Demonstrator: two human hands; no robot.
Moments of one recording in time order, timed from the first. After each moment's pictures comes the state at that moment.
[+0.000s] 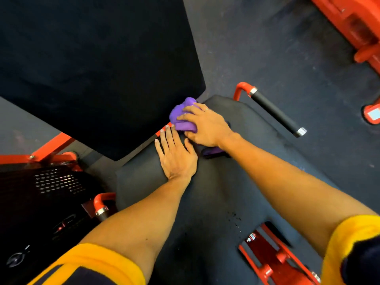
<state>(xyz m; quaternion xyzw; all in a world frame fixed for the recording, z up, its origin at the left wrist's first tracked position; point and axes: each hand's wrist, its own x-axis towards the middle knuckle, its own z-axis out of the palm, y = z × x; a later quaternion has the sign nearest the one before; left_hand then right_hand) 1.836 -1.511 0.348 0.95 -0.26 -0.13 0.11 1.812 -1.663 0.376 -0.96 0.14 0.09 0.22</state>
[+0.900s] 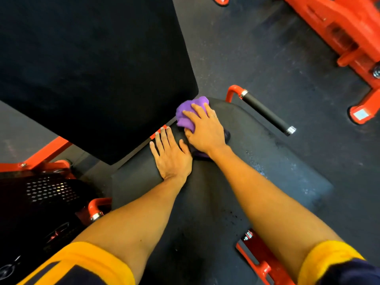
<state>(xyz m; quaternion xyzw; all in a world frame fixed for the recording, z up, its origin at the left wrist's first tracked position) 1.836 -1.512 0.352 0.95 -0.26 -0.13 0.09 1.797 -1.644 0.376 -0.92 0.33 0.05 0.21</state>
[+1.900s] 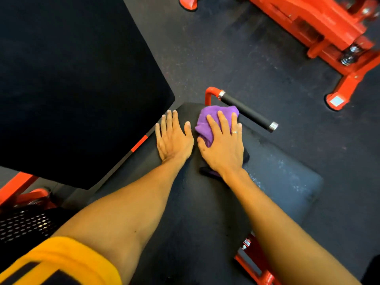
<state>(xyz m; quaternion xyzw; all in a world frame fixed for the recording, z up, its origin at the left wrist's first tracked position) 1.848 -1.607 0.343 0.90 -0.36 -0.19 0.15 1.713 -1.649 0.388 -0.84 0.52 0.00 0.13</state>
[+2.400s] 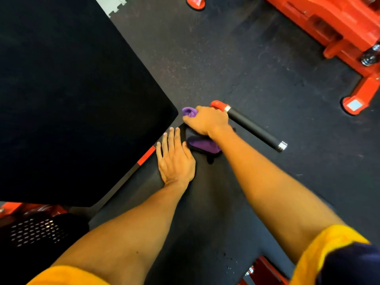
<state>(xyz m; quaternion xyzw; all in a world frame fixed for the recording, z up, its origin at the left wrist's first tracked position) 1.842 -1.609 0.335 0.92 -0.36 -0.14 0.13 1.823 -1.777 0.376 -0.82 0.49 0.22 0.22</state>
